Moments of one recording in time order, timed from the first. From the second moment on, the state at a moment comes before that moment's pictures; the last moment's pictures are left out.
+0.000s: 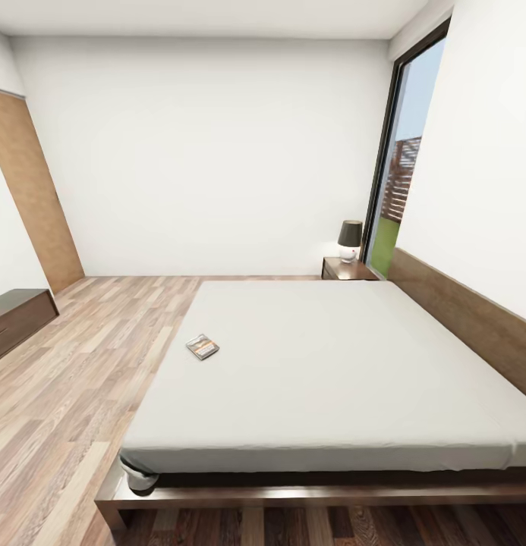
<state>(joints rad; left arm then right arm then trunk) -0.12 0.03 -0.36 -0.13 0.26 -0.15 0.08 -0.23 -0.03 0.16 -0.06 -0.09 -0.13 -0.14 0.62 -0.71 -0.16</state>
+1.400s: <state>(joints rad) -0.13 0.04 -0.36 -0.20 0.25 -0.15 0.08 -0.23 -0.03 0.16 -0.06 -0.09 -0.13 -0.14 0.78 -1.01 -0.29</state>
